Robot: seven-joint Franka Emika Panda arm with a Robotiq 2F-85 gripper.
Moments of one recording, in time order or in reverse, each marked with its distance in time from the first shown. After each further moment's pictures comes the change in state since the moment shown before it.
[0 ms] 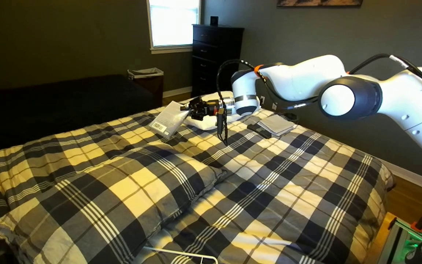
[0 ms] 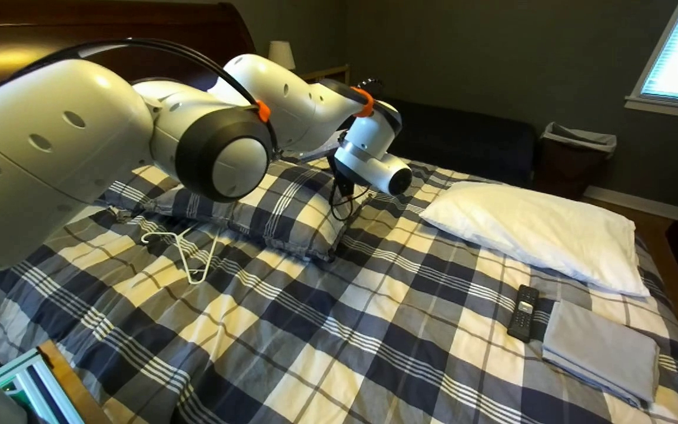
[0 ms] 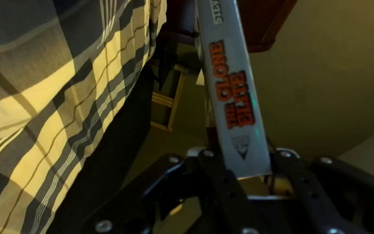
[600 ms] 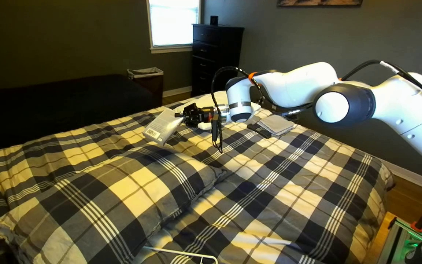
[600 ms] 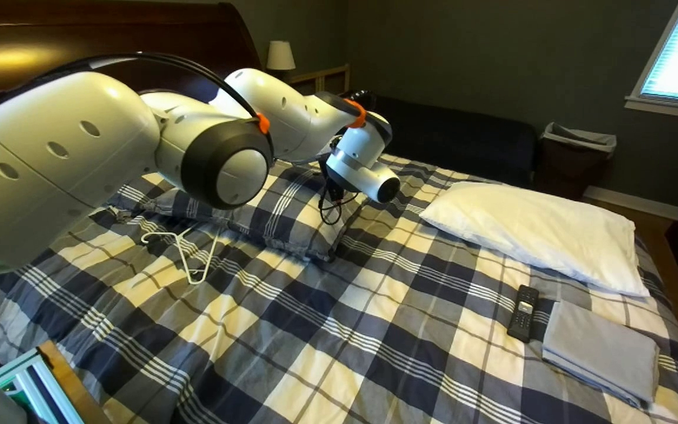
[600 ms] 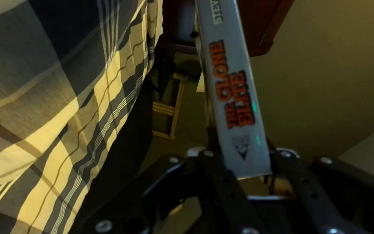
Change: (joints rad) arm 0.032 0.057 0.010 0.026 0.039 0.002 0.019
